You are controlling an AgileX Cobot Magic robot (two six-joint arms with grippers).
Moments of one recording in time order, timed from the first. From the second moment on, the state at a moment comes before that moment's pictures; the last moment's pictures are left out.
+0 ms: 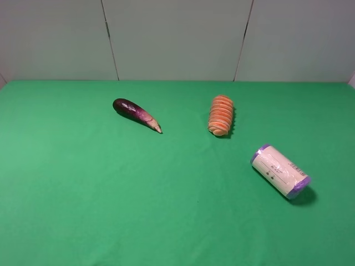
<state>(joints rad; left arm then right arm) -0.09 0.00 -0.48 0.18 1.07 -0.19 0.11 -0.01 -0.50 -0.02 1.02 0.04</state>
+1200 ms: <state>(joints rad) -0.09 0.00 -0.48 0.18 1.07 -0.19 -0.07 -0.01 -0.50 -0.01 1.02 0.04</state>
